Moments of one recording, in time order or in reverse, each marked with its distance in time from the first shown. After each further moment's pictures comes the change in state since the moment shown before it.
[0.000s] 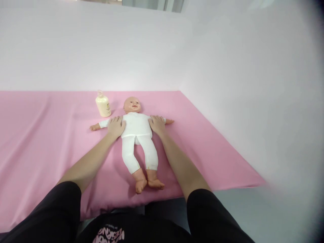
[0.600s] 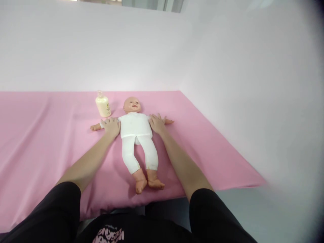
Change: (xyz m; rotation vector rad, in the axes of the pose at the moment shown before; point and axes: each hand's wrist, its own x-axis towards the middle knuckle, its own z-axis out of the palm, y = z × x) left_hand -0.004 -0.010 -0.001 0.240 0.028 -0.131; right_hand -0.004 -0.007 -0.015 0.069 -0.092 -0.006
